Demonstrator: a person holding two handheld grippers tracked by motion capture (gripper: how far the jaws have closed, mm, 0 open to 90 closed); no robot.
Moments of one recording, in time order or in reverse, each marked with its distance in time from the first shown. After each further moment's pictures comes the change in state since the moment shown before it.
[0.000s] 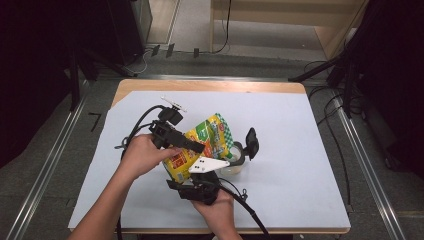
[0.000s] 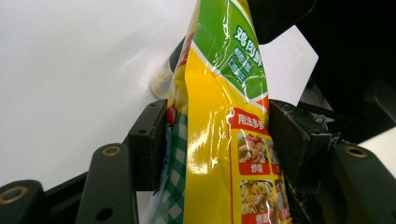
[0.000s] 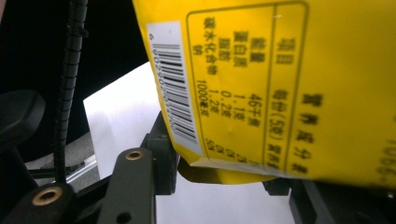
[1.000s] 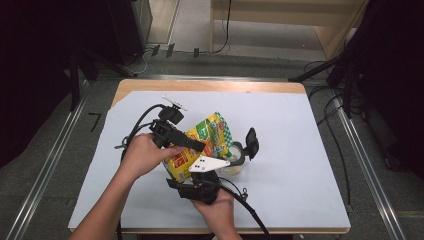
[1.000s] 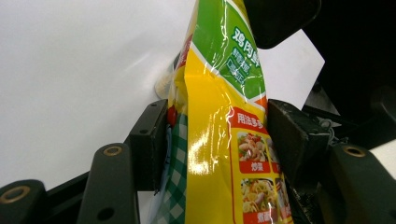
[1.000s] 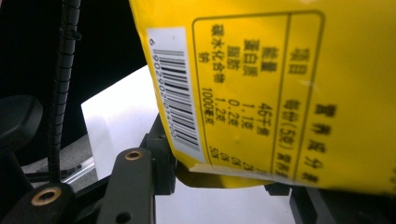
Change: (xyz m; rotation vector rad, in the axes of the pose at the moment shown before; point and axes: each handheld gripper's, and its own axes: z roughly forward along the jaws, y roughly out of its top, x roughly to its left) left arm -0.004 0.002 -0.001 -0.004 0.024 -0.003; right arm 0.001 0.003 -0.002 -0.011 -0.017 0.003
